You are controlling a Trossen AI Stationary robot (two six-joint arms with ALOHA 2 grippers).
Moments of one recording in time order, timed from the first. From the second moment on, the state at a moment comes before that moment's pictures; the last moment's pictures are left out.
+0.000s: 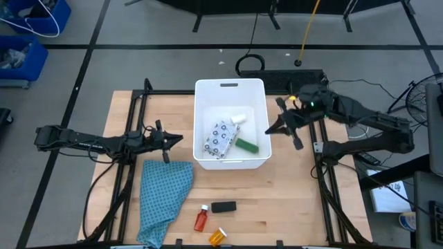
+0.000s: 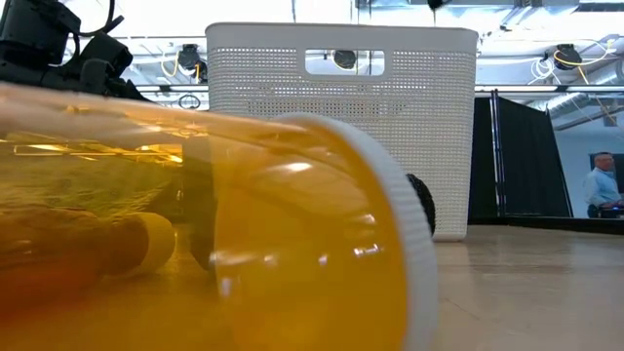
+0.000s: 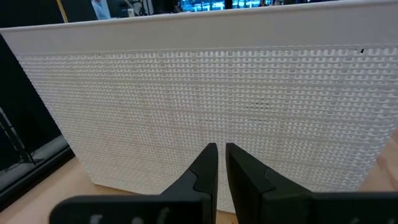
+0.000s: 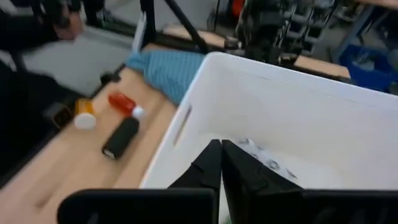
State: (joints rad) left arm 0.01 0.62 0.01 0.52 -0.27 0.02; right arm -0.25 1.00 1.16 -0.67 -0.47 -0.35
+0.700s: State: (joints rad) left arm 0.01 0.62 0.01 0.51 -0.27 -0.09; right arm -0.14 0.52 0.41 0.03 -0.22 -0.01
